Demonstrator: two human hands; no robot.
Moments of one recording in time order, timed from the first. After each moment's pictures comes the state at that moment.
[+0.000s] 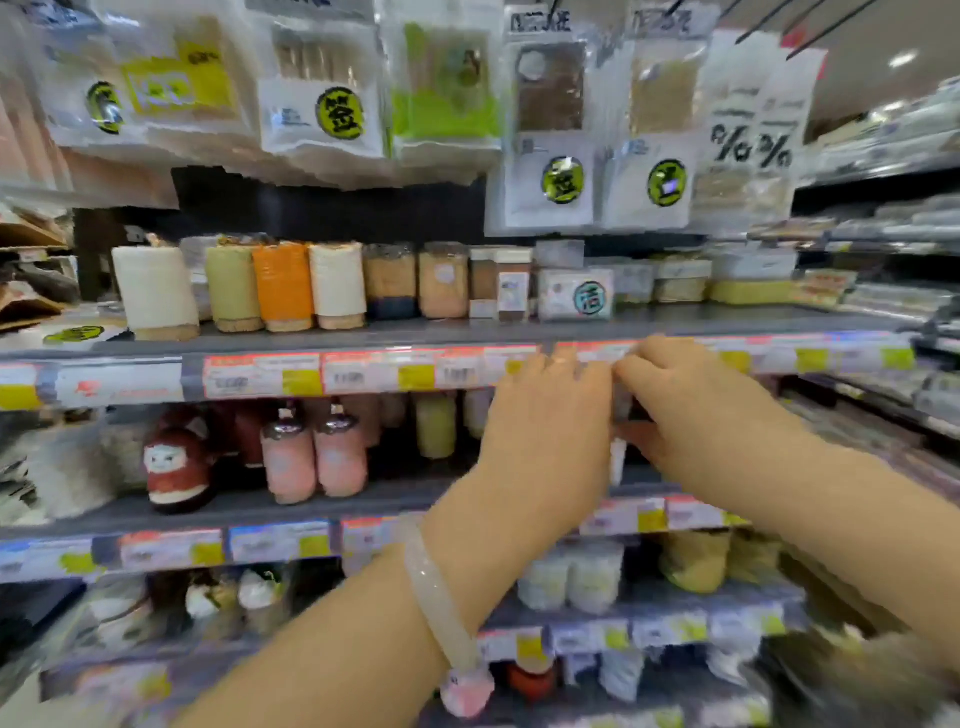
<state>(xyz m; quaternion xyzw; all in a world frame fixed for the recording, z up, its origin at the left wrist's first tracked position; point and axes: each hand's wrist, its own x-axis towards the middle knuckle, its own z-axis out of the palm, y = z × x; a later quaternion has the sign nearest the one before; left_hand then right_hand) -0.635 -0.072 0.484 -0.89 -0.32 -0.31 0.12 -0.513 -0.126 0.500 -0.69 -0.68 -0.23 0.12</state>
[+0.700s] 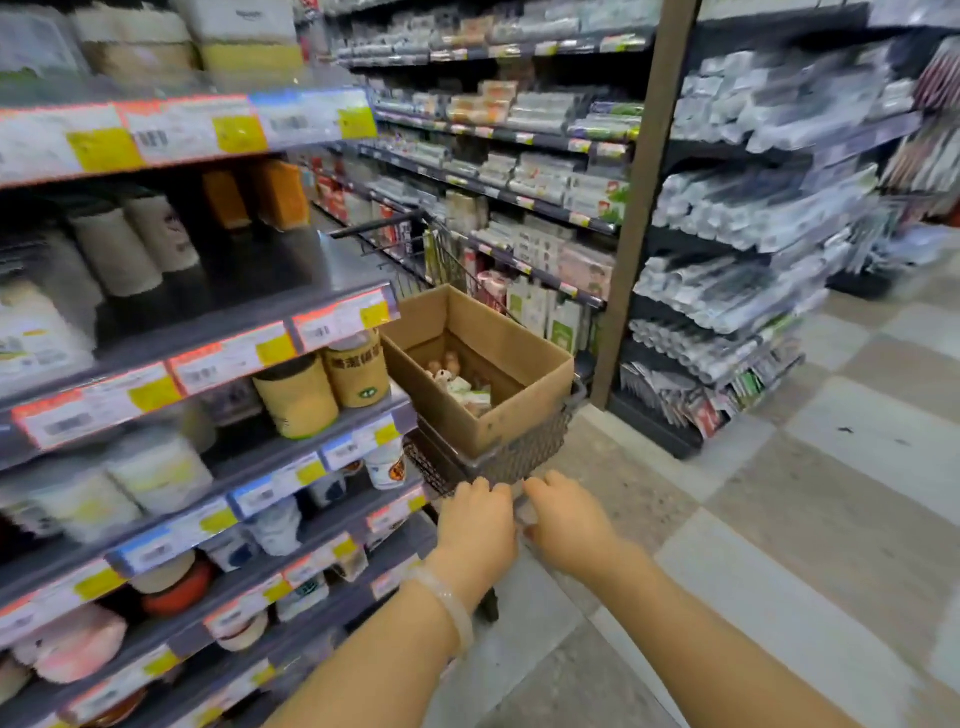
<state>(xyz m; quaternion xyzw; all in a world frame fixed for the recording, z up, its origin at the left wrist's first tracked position) -0.342 -0.225 0.209 -0.97 -0.22 0.08 -0.08 -0.263 -0.312 0.197 -0.89 -0.43 0.13 0.07</state>
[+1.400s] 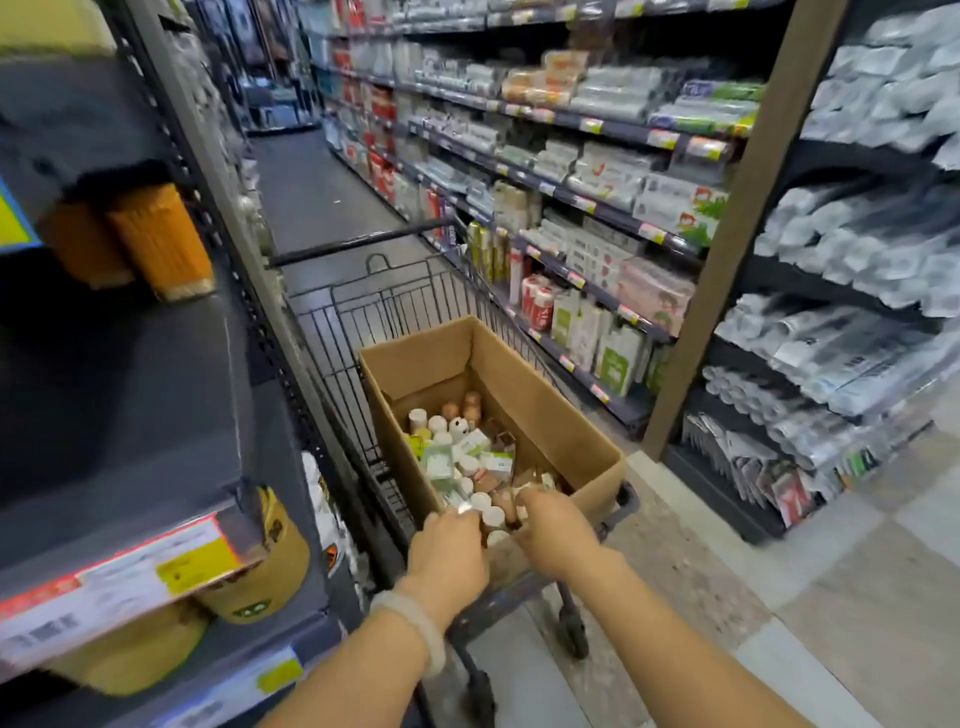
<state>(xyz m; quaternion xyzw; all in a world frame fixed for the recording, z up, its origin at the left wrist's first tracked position) -0.129 -0.064 0.163 -0.92 -0.36 0.09 -0.14 -0.015 -0.136 0.156 -0.87 -0.44 0.21 0.12</state>
